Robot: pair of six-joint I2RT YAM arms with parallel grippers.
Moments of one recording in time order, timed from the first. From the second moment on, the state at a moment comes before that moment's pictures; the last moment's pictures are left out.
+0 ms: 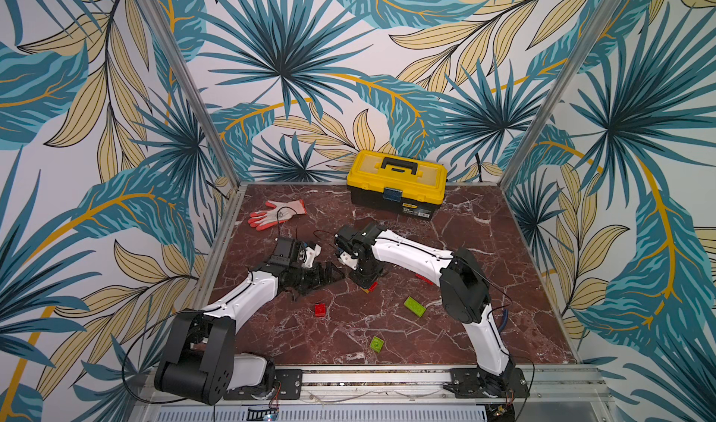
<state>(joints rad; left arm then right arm) -0.21 1.34 0.68 -0.36 0.70 -0.52 0.87 2.19 1.84 -1.20 0.06 -0.01</state>
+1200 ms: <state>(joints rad) -0.21 1.34 0.68 -0.36 0.70 -0.52 0.84 2.14 1.76 -1.11 0.05 -0.02</state>
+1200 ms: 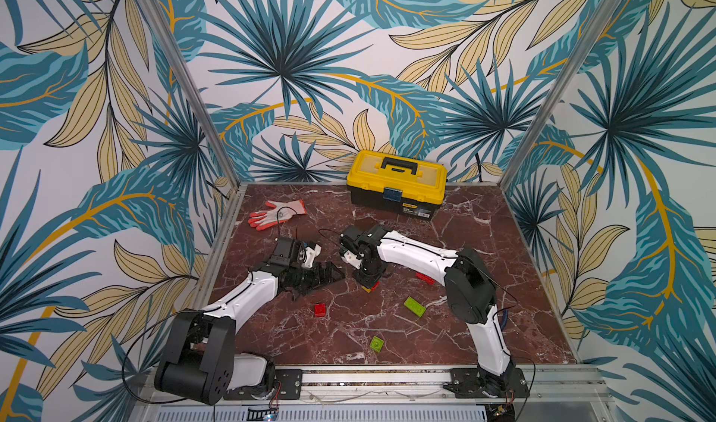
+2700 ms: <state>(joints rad) -0.37 1.65 0.94 -0.25 0.63 -0.52 0.41 1.70 1.15 -0.82 0.03 -0.16</state>
